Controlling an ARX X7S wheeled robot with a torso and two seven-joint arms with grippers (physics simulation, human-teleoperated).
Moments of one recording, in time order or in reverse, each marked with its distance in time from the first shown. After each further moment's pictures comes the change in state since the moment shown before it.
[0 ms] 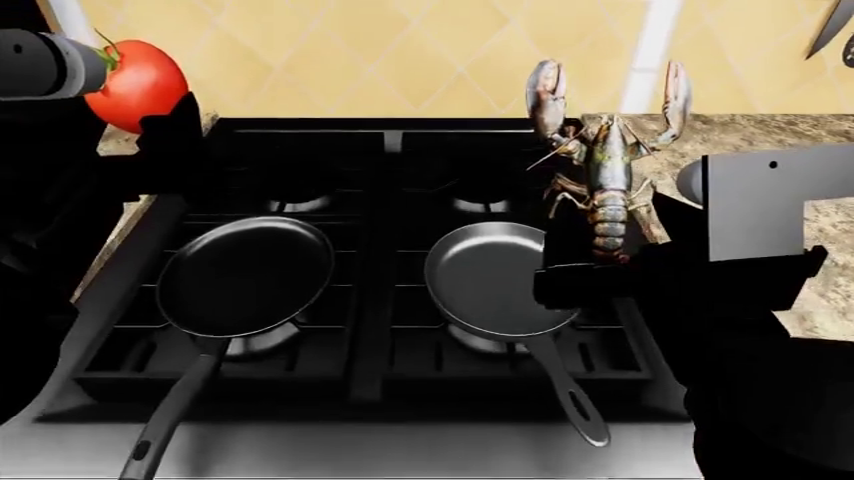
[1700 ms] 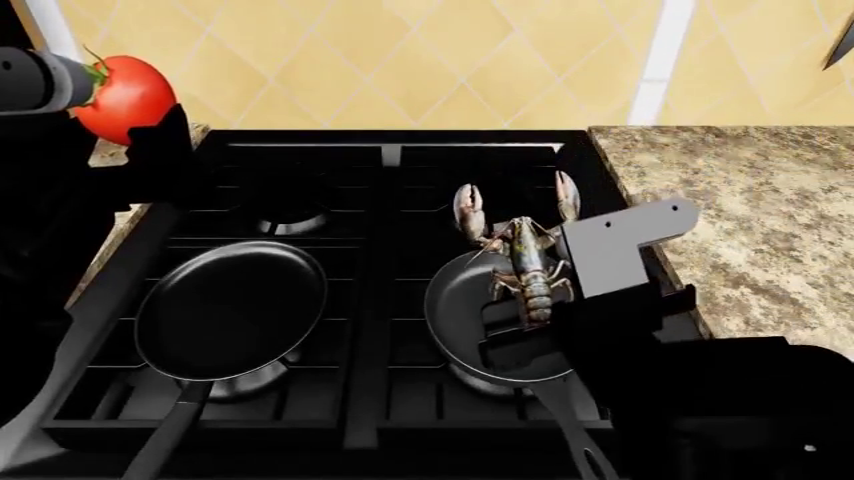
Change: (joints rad) left arm 0.066 -0.021 -0.024 -0.012 0.025 0.043 0.025; right arm -0.019 -0.106 -0.208 0.213 -0.050 0.087 -0.129
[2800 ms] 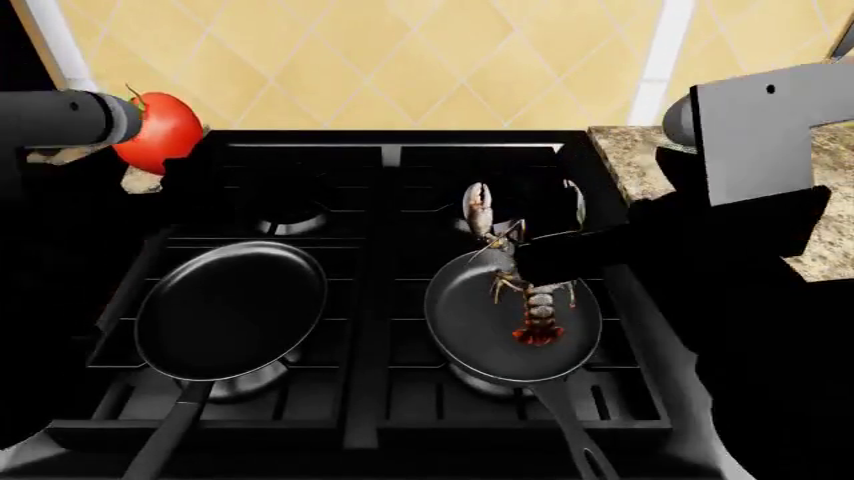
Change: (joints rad) left arm 0.042 0.020 0.045 -0.022 0.052 -0.004 0.031; right arm 0.286 0.083 0.120 -0.146 0.272 -0.013 0.199
